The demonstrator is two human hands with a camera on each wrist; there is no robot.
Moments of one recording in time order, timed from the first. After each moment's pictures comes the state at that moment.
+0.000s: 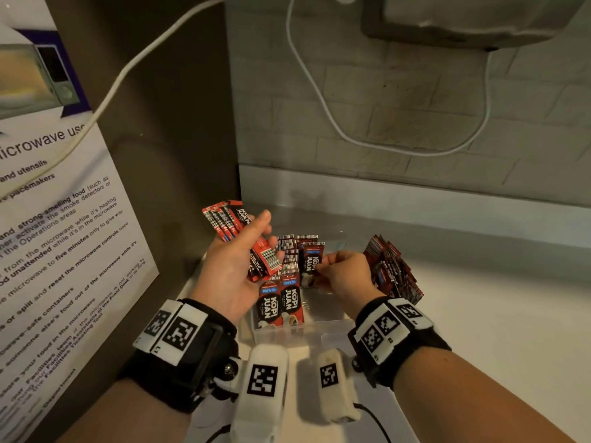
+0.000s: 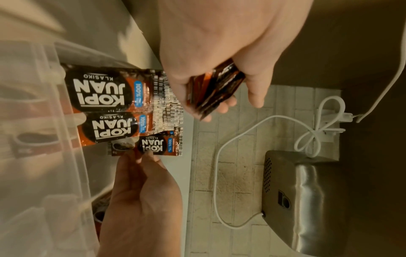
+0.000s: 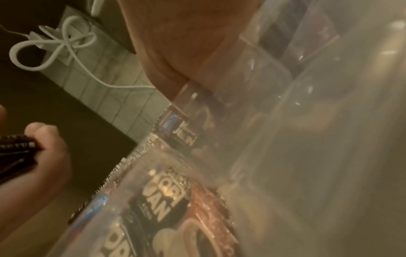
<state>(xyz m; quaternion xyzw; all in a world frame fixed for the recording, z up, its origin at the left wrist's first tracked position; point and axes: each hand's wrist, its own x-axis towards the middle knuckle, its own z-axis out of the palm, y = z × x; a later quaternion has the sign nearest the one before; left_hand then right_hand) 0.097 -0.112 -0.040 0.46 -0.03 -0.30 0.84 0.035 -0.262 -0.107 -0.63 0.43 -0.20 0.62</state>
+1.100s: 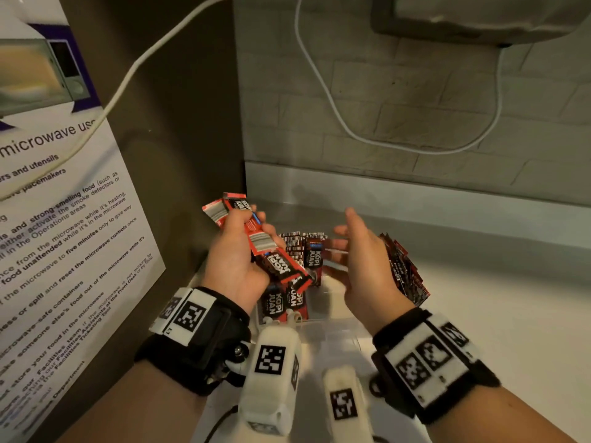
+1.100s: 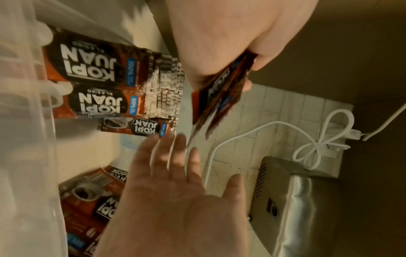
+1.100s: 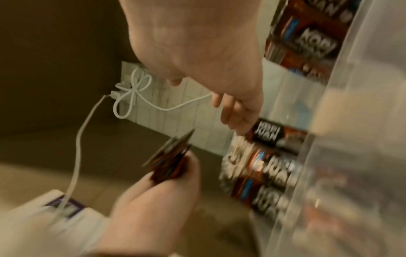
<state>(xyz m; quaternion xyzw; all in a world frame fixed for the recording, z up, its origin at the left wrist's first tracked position) 0.102 -0.120 -0.032 0.32 0.06 -0.32 0.89 0.010 -0.221 -0.042 -0.53 0.35 -0.29 0.72</state>
